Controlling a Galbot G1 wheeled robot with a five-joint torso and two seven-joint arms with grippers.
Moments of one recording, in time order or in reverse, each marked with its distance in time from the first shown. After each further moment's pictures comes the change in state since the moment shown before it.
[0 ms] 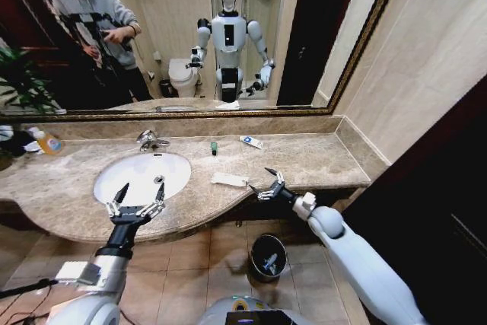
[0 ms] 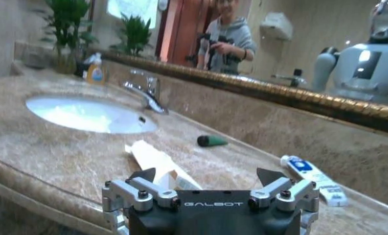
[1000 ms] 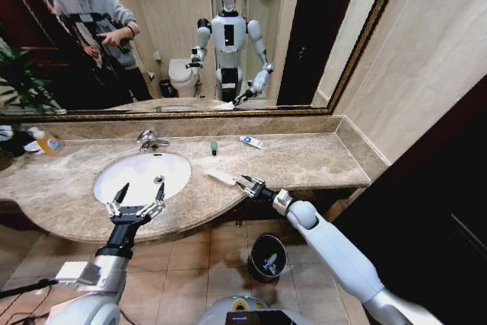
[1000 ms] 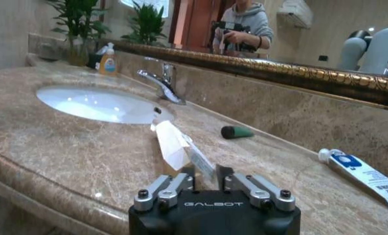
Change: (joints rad) left arm 0.000 0.000 0.000 0.000 0.000 0.000 0.000; right arm 0.099 0.069 -0.129 -0.101 -0.028 -0.006 0.028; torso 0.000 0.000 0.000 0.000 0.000
